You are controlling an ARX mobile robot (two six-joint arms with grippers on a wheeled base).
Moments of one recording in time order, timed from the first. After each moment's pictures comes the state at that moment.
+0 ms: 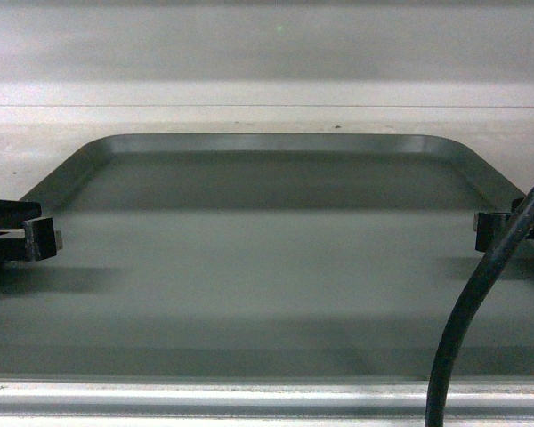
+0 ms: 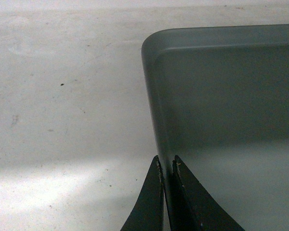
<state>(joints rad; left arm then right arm) -0.26 1.26 0.41 0.45 -0.12 -0.08 0.37 1.36 0.52 0.38 0.23 0.20</state>
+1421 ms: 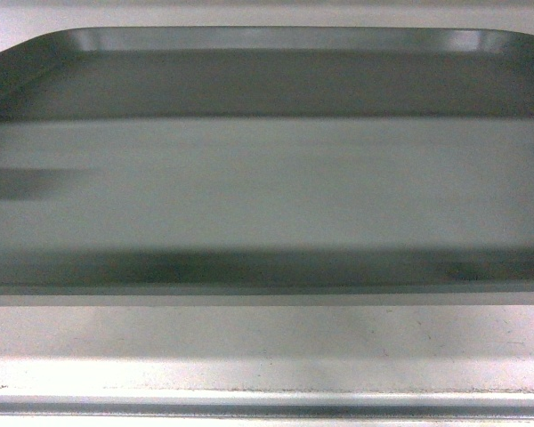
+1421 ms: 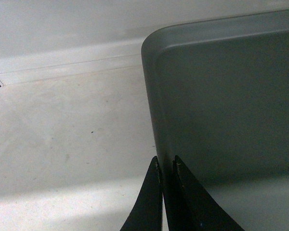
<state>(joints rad) -0.41 0.97 0.56 0.06 -0.32 -0.02 0.34 1.08 0.71 -0.09 0.18 0.20</state>
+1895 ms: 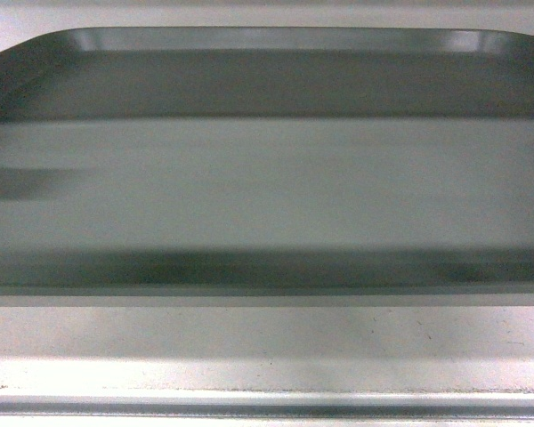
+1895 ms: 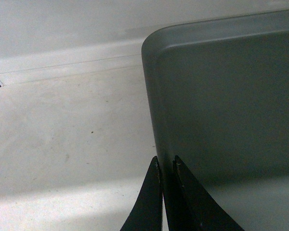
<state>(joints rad) -0.41 0.97 0.56 0.06 -0.32 -0.02 0.34 1.08 0.71 -0.09 0.18 0.21</state>
